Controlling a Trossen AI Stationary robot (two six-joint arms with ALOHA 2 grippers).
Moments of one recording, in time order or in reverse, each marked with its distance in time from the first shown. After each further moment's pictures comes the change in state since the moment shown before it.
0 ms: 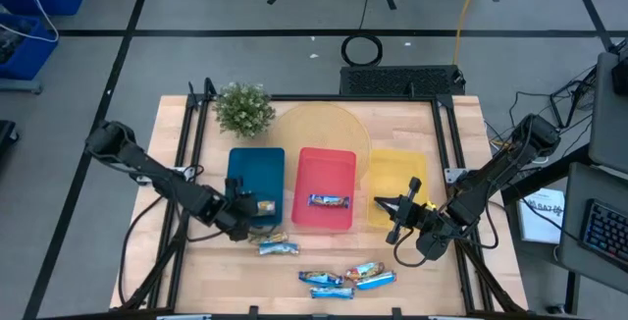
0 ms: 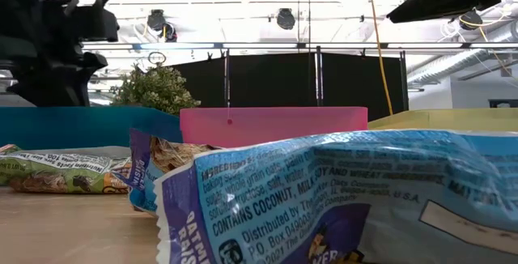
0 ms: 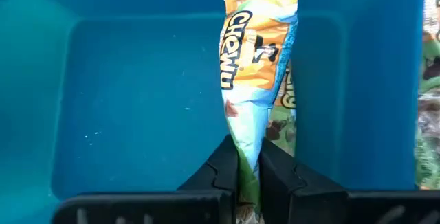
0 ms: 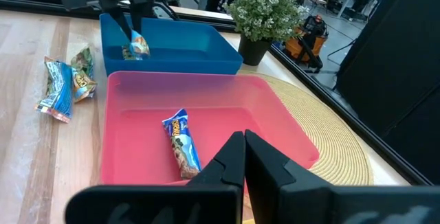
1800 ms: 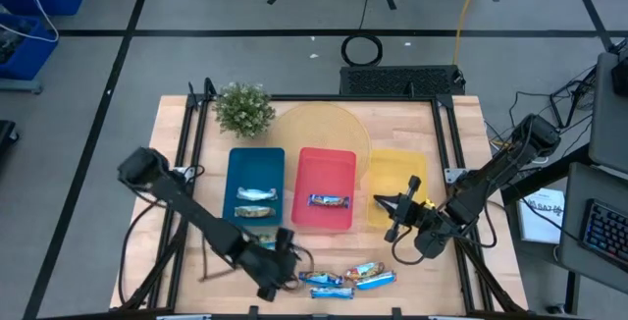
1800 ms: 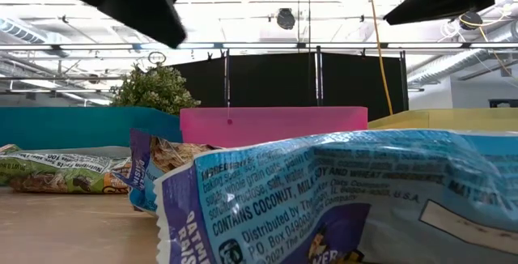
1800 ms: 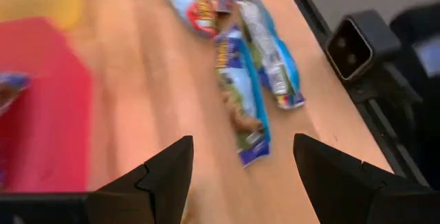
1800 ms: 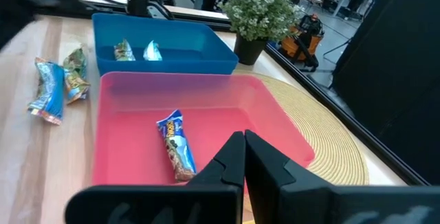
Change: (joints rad) left arm -0.119 0.441 0.464 0.448 0.185 0.311; right arm -0.019 0.001 0.000 0.003 0.001 -0.005
